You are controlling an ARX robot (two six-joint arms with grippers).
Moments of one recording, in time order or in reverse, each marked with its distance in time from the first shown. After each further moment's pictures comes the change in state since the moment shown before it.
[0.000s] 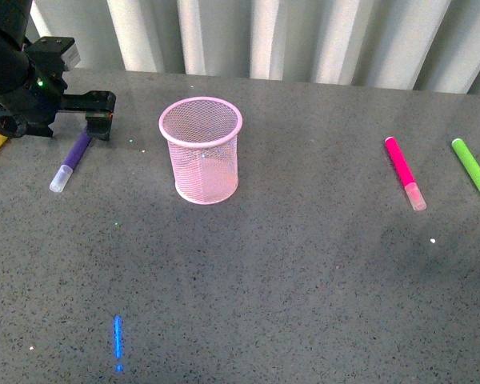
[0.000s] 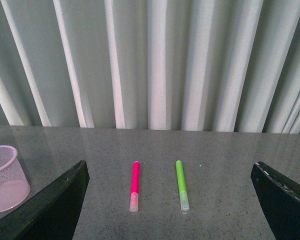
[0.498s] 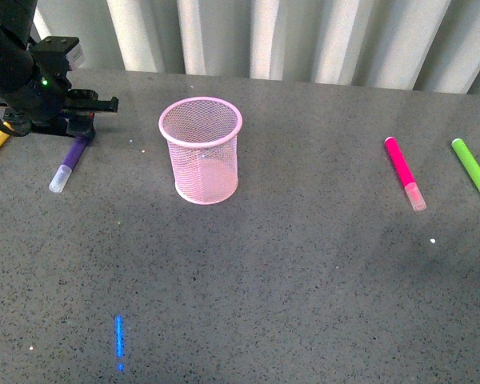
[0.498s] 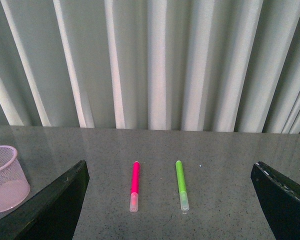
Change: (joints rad) left arm -0.003 0.008 0.014 -0.024 0.003 0.006; right arm 0.000 0.000 0.000 0.000 0.000 0.000
